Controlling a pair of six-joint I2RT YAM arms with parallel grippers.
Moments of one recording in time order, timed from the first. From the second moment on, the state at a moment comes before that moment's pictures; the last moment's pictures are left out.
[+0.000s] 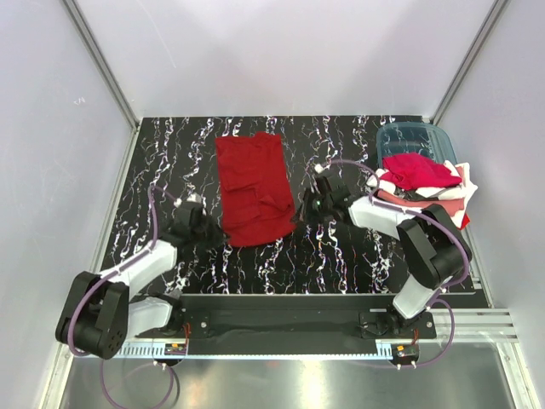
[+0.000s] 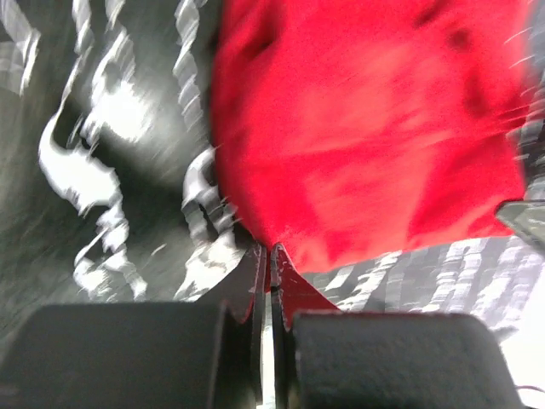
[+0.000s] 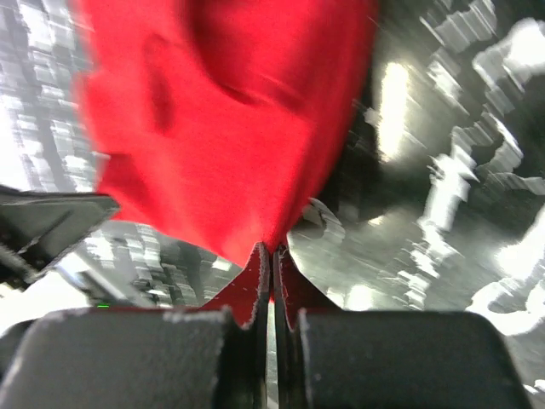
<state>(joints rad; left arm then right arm) -0.32 1.16 0.42 -0.10 0.15 -0.86 0.55 1.68 0.91 -0.06 -0.31 0.77</state>
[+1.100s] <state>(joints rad) -0.40 0.52 0.30 -0.46 0.23 -0.83 0.53 1.35 0.68 -0.21 -0.39 0.71</state>
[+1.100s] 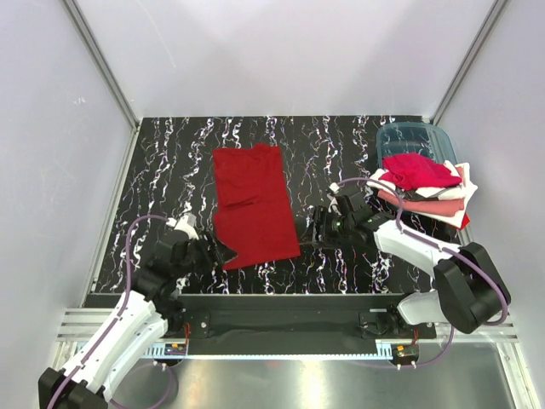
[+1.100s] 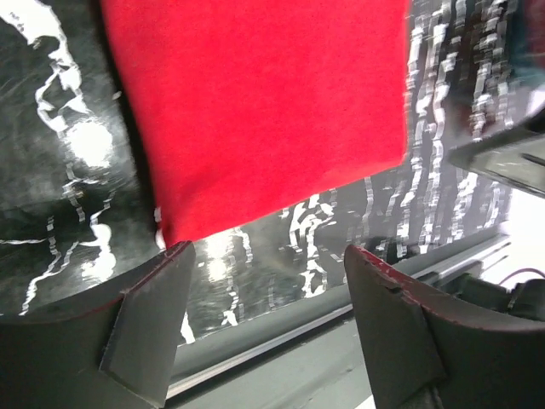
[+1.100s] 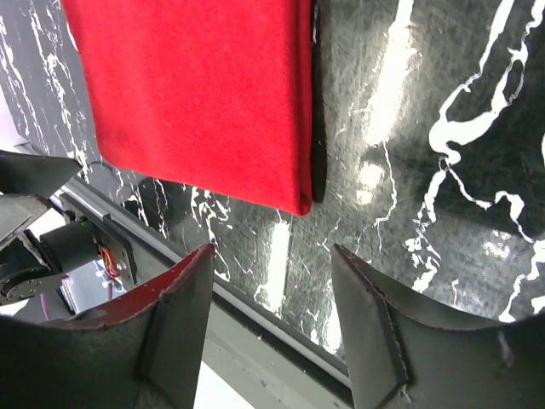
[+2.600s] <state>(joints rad) -0.46 0.77 0.16 -0.17 0.08 -0.95 0.62 1.64 0.70 0.04 -0.41 0.74</state>
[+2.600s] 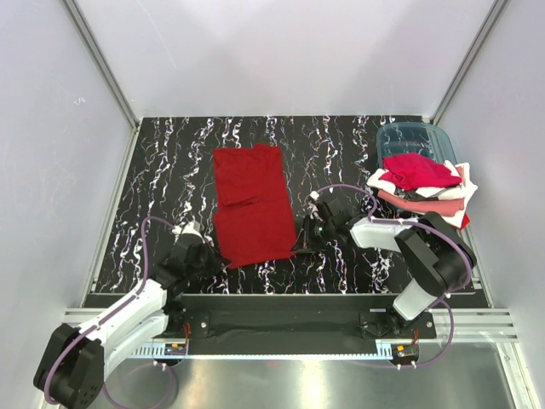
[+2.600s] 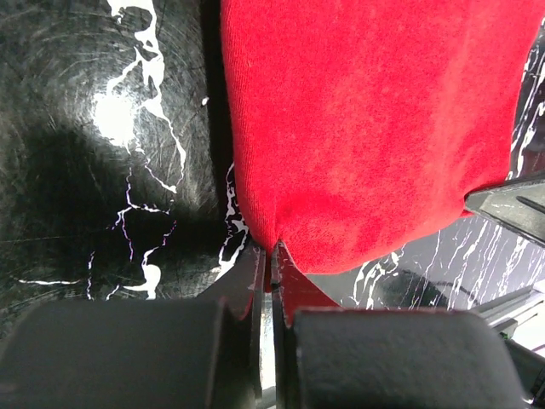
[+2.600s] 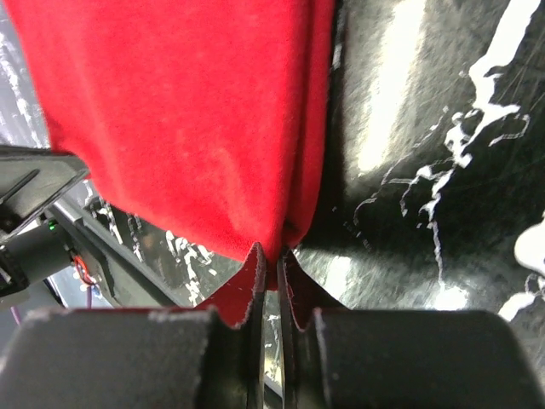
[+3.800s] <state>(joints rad) -0.50 0.91 0.78 -0.44 0.27 -0.94 0.56 1.18 0.99 -0.41 -0.15 0.62</state>
